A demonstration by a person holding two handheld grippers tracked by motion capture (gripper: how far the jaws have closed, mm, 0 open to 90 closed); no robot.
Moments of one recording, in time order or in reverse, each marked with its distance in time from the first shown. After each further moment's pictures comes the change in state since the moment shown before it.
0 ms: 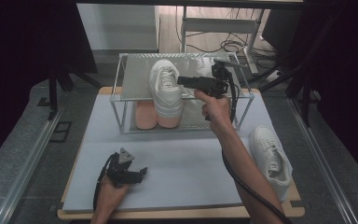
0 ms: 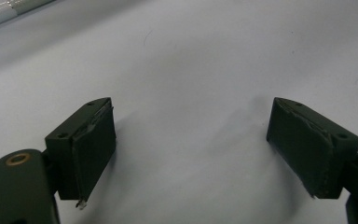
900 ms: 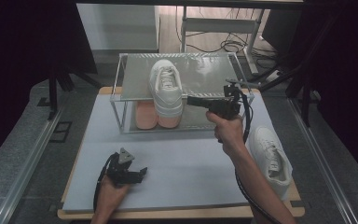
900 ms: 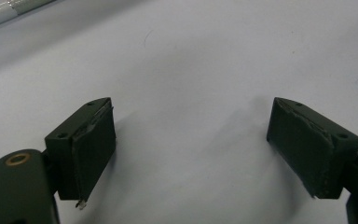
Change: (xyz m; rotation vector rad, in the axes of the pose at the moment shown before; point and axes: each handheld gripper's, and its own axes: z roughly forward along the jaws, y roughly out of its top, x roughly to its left) left arm -0.001 0.000 0.000 -0.007 0.003 -0.005; right arm 0.003 -0.052 -0.044 0.015 0.127 -0.138
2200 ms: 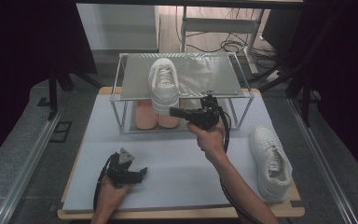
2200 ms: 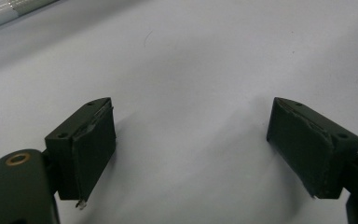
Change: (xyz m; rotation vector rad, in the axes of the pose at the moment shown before) left arm 0.000 0.000 0.000 -0.004 0.002 0.002; right arm 0.003 -0.030 0.051 0.040 -0.042 -0.135
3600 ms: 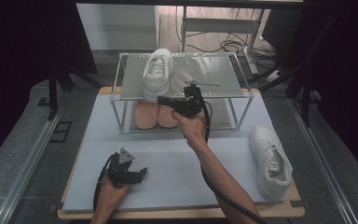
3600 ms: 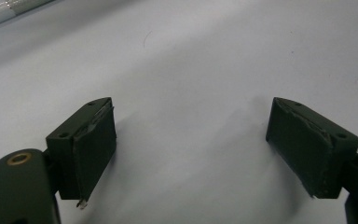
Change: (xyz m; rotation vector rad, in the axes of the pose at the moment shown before) left arm 0.000 0.000 0.000 0.000 -0.001 0.002; right arm -0.016 0.018 0.056 -0.037 -0.070 0.025
